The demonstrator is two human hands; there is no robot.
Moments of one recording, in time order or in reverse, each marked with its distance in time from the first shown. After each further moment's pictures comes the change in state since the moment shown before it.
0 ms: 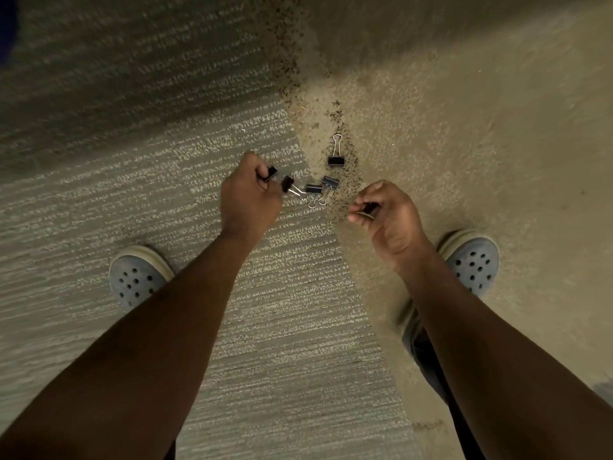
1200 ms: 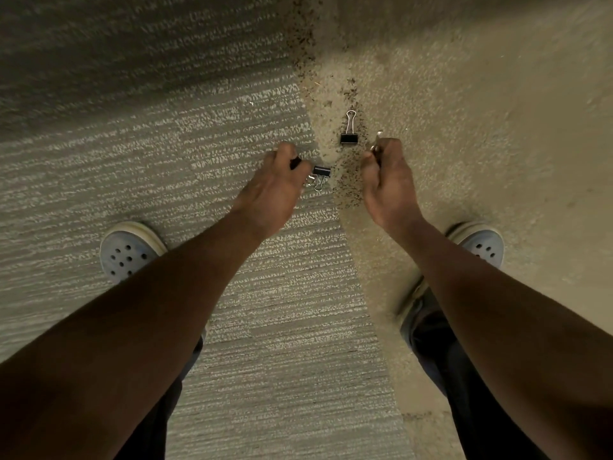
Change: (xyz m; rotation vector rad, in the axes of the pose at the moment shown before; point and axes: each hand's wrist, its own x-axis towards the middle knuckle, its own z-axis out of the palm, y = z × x) left_hand -0.006 -0.017 0.017 0.535 -0.306 0.467; right_hand 0.031 0.011 0.004 -0.999 0.012 -0.690
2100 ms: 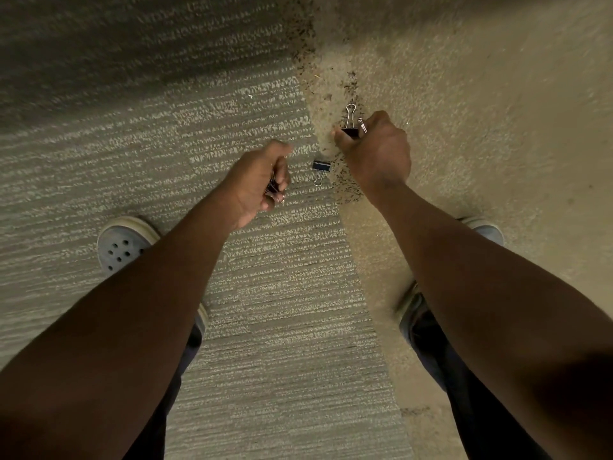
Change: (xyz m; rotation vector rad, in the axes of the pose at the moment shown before) left_hand -0.003 -0.006 -0.037 -1.250 -0.228 -0.655; right_hand 0.041 -0.024 0.019 -0.422 0.147 0.328
